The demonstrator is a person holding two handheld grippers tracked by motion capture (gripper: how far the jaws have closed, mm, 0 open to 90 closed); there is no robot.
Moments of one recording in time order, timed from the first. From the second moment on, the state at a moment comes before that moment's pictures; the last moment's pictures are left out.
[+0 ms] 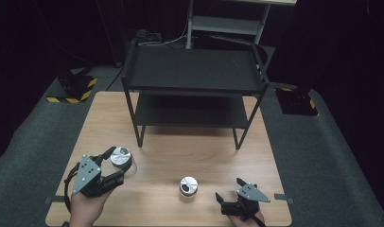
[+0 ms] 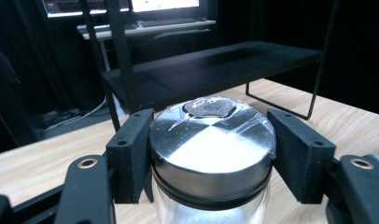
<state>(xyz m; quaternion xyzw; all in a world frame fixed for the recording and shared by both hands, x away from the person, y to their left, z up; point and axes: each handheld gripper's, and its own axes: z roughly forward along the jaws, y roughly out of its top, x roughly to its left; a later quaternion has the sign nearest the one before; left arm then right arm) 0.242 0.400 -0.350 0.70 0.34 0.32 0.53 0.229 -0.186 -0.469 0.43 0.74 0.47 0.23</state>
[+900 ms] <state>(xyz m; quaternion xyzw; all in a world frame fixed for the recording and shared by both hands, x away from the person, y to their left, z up) 0.269 0.376 -0.304 0.70 0.32 0.33 0.54 0.229 -0.187 -0.469 0.43 0.74 0.47 0.23</state>
